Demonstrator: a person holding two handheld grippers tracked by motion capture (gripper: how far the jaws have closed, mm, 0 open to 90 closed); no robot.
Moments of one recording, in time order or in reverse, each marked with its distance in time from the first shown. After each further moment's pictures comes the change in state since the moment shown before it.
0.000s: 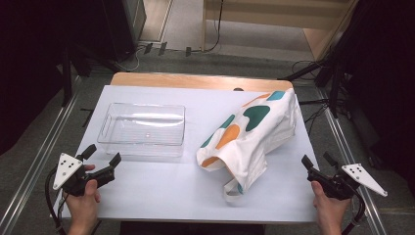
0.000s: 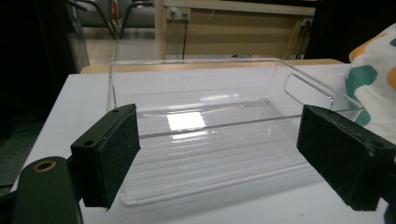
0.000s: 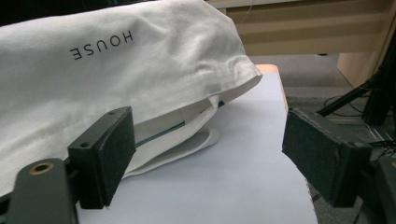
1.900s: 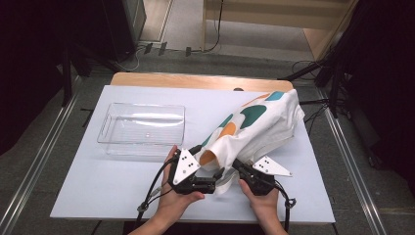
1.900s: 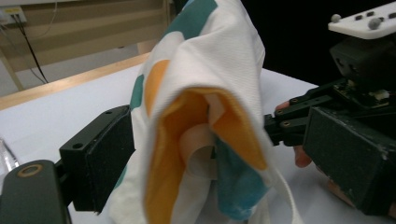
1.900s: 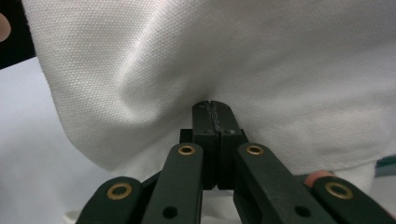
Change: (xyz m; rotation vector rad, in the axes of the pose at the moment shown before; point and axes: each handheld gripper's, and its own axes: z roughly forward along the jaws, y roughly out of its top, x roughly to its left) left arm -0.222 0.027 0.083 0.083 -0.437 0.216; right arm 0.162 -0.038 0.072 0.195 0.435 -0.134
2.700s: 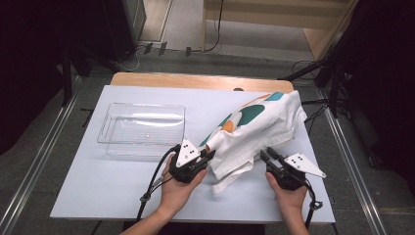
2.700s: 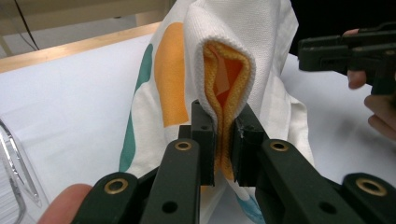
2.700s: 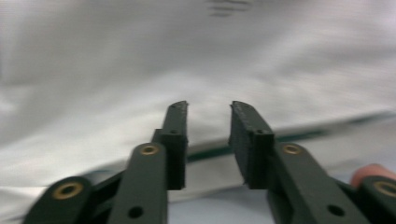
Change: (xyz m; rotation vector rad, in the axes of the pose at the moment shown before) left arm 0.029 -0.005 0.020 0.097 -0.009 -0.074; right arm -0.063 0.007 -0.051 -0.068 -0.282 0.019
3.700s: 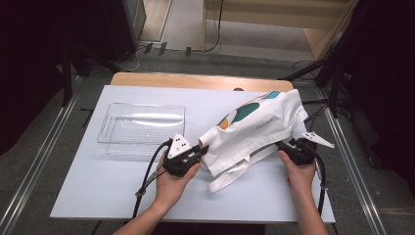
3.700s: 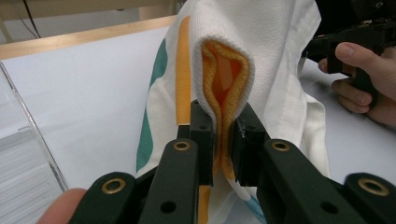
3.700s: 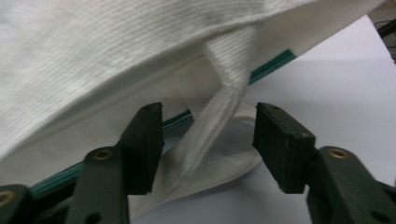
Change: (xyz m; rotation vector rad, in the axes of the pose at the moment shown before) left arm 0.023 -0.003 0.000 0.010 -0.002 -0.059; right arm -0.078 0.004 0.056 0.163 -0.118 0.214
